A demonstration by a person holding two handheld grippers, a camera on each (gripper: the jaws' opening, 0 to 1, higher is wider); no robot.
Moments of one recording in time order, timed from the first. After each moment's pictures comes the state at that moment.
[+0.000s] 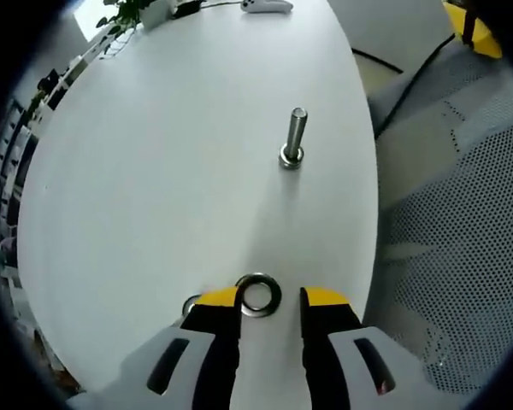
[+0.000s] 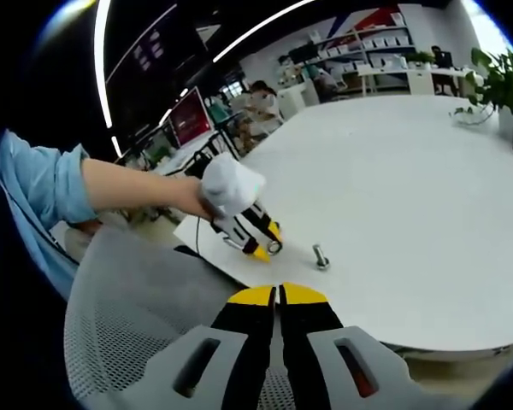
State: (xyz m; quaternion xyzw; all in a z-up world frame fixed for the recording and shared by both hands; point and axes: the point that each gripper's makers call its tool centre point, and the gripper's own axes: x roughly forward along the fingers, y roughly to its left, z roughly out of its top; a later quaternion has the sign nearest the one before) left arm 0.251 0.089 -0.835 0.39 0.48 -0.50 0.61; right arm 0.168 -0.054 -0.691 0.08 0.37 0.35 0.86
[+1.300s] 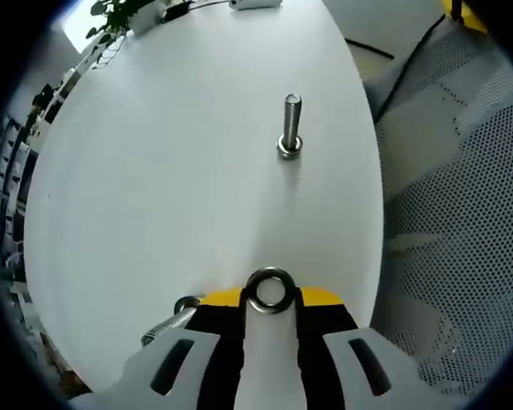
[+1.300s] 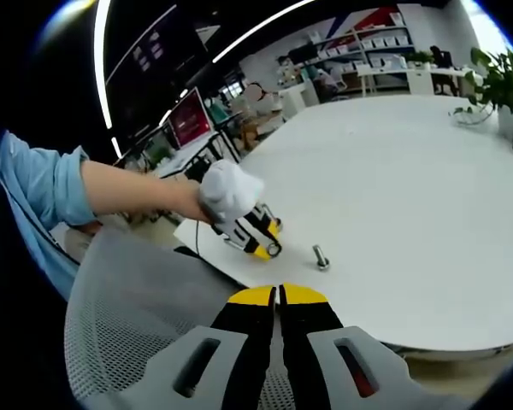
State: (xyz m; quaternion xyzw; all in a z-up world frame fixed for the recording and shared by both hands) left arm 0.251 0.090 -0.839 0.41 0.47 -0.50 0.60; right arm 0.168 -0.054 -0.690 0.09 0.36 0.35 0.86
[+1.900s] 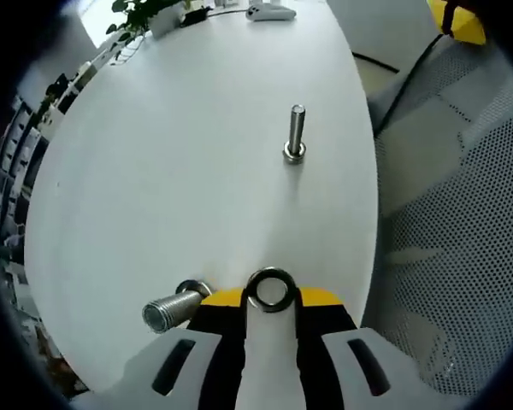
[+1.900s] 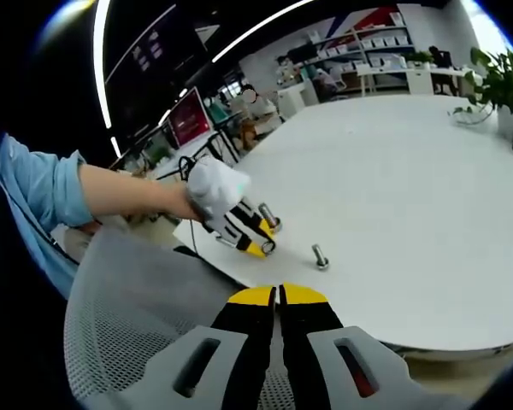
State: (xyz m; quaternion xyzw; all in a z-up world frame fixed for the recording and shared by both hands) left arm 0.251 0.098 -0.822 0.38 0.47 -0.48 0.64; right arm 0.167 -0.054 -0.691 0.09 0.37 0.35 0.86
